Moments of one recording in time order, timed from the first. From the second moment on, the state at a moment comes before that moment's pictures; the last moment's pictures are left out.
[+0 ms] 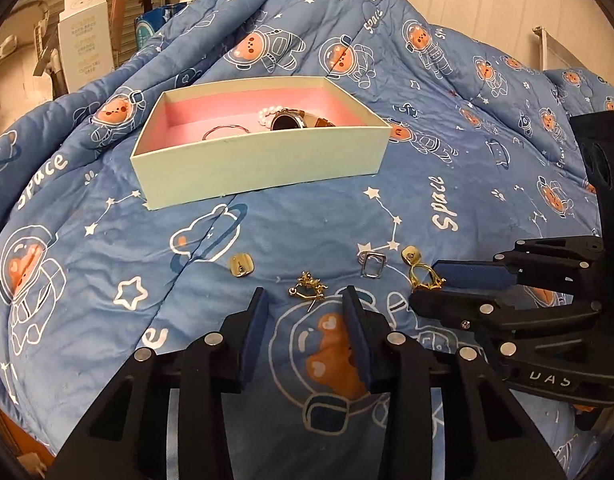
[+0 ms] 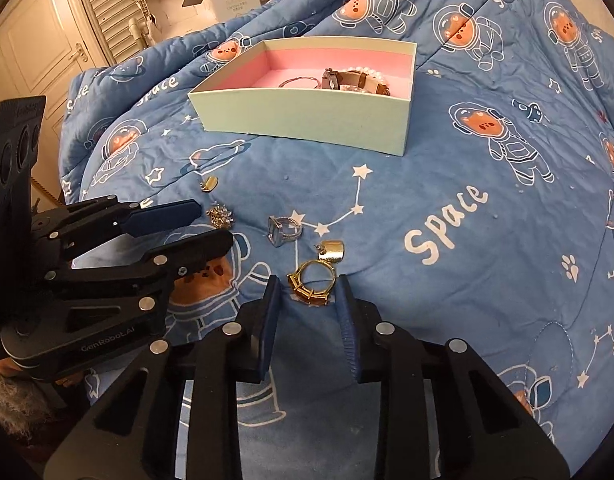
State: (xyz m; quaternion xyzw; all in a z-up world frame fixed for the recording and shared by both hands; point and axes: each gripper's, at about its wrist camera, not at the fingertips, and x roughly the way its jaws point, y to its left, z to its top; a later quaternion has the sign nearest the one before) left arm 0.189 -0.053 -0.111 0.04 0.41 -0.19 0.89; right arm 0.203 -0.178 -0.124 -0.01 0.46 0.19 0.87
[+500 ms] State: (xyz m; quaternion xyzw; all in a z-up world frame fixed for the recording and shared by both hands) left arm 0.193 -0.051 -0.111 0.01 0.40 -0.21 0.89; right arm 0.206 -0.179 -0.125 0.00 0.46 0.19 0.87
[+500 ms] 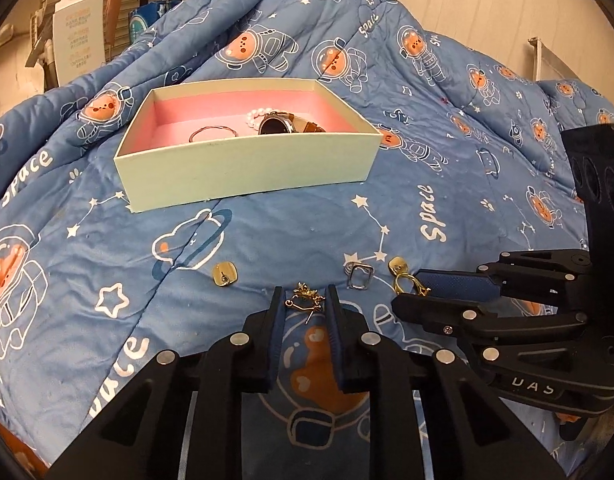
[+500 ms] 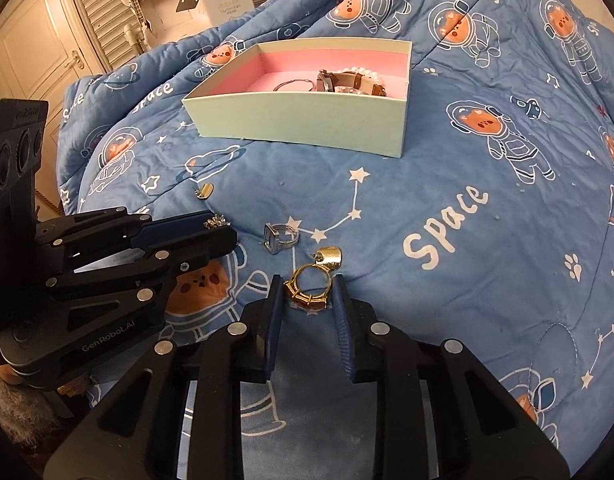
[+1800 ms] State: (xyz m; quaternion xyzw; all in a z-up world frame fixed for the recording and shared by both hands) left arm 0.192 -0.017 -0.035 -0.04 0.32 -0.23 0.92; right arm 0.234 -0.168 -0.059 0.01 0.39 0.25 0.88
